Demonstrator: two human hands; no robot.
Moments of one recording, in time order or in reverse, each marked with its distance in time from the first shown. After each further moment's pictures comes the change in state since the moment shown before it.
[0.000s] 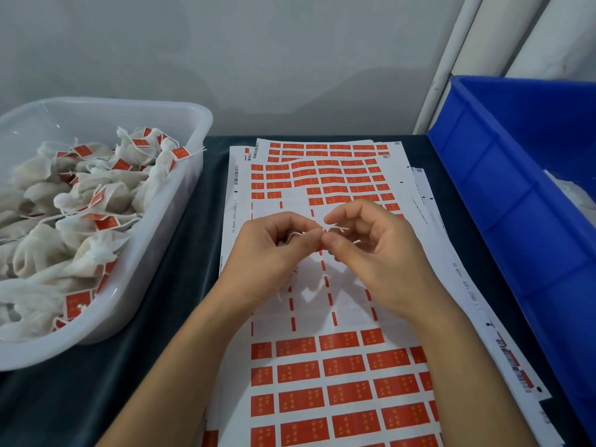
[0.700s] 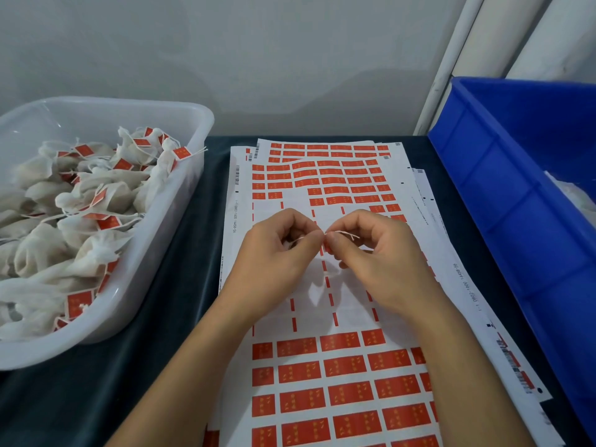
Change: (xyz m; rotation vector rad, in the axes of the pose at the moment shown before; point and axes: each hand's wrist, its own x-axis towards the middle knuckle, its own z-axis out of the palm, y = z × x) left_hand 0.001 -0.008 0.006 0.185 0.058 0.083; right_hand 0.003 0.009 0.002 -0.108 0.020 0.046
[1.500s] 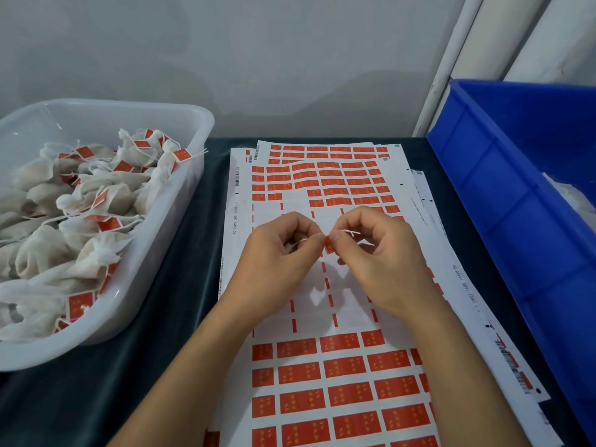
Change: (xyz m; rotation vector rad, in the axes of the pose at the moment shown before) left_hand -0.001 0.002 0.000 -0.034 -0.023 0.020; right_hand -0.003 -0.003 0.001 0.012 0.058 -0.031
